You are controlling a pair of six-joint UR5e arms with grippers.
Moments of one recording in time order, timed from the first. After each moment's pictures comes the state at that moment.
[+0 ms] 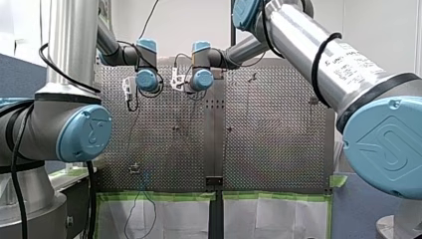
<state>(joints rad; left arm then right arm) -0.11 -1.65 -1.89 -2.69 -1.83 -1.66 2.45 -0.79 0.84 -0.06 1.71 1.63</state>
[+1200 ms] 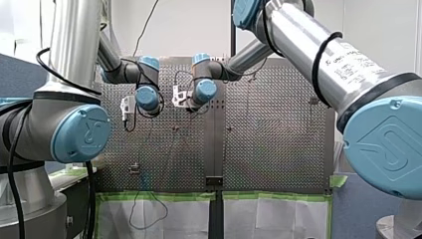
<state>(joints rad) -0.16 -1.72 -2.04 -2.65 -1.89 -1.66 2.45 -0.80 1.00 0.01 1.71 1.60</state>
